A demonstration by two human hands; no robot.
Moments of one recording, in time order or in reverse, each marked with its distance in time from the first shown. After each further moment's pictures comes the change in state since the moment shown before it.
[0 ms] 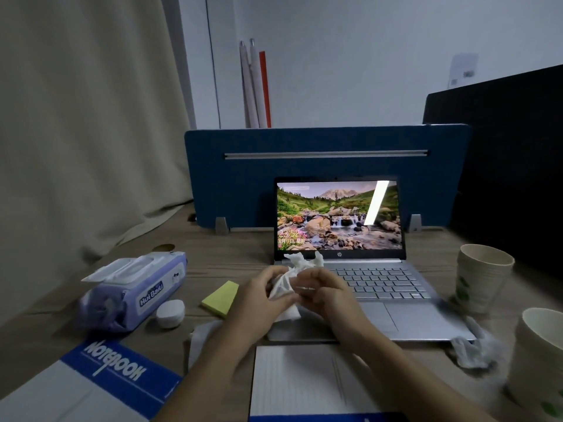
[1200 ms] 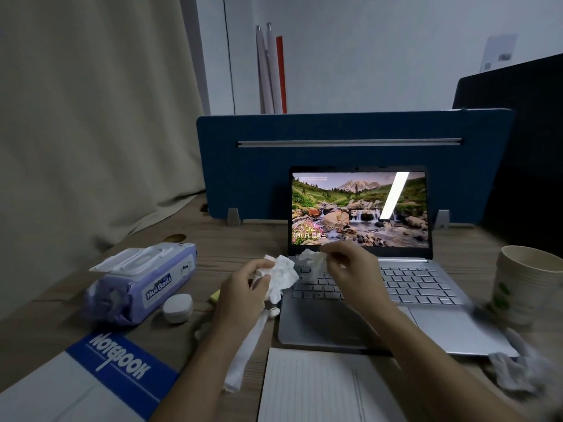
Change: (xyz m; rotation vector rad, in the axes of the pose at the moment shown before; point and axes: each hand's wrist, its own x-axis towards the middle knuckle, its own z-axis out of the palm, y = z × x) left_hand 0.007 -0.033 -0.018 -0.013 0.247 -0.037; right_hand 0.057 0.004 -0.025 -0.869 0.250 -0.510
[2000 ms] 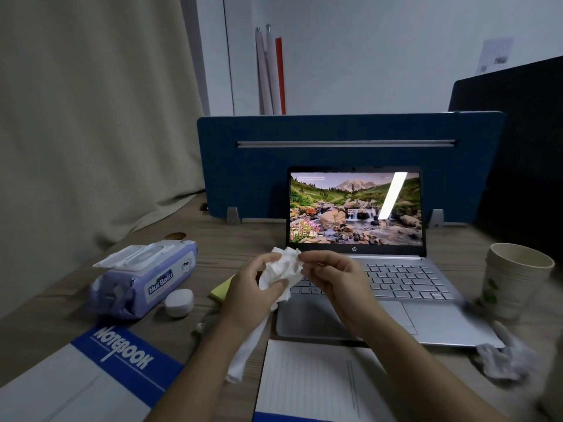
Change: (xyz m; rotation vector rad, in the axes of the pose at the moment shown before) left_hand -0.008 0.014 0.006 -0.150 -0.100 -0.017; right_hand -0.025 -0.027 0.004 1.017 -0.215 0.396
